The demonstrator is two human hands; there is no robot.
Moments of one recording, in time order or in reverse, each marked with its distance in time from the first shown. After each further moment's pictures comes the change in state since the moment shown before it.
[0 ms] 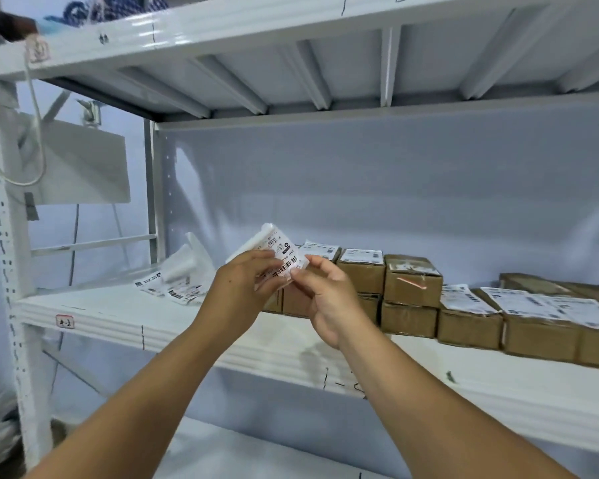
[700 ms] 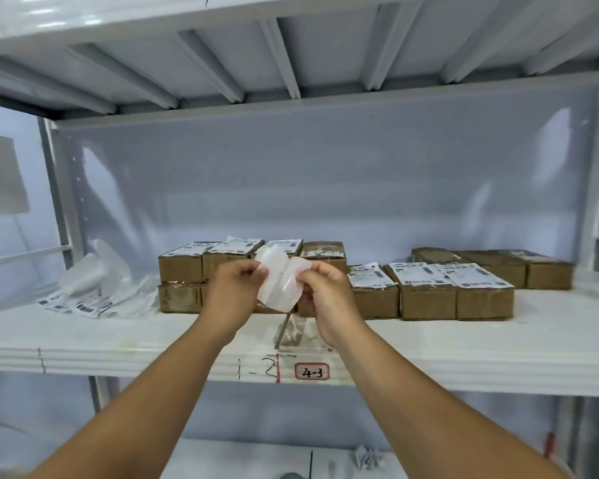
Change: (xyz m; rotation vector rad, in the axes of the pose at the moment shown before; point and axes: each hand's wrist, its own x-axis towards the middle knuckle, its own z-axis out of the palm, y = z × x) left_hand 0.005 0.075 0.091 -0.475 -0.118 -0.370; right_hand -0.041 -0.058 -0.097 -0.356 0.342 -0.058
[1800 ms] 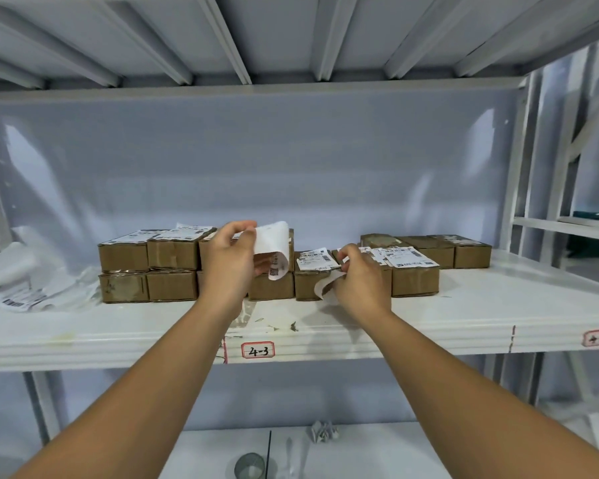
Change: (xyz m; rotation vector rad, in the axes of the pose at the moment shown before) left_hand -0.025 0.049 0.065 -0.423 0.048 -0.039; right_hand -0.007 -0.017 -0.125 -1.197 0.329 -0.299
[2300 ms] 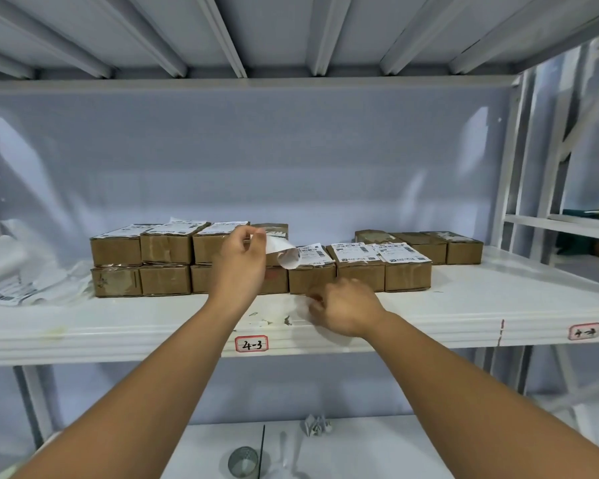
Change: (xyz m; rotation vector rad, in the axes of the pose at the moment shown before) left_hand -0.002 -0.019 0.005 0.429 -0.030 0.124; right_hand -0.017 0.003 -0.001 -0.506 -0.405 -0.364
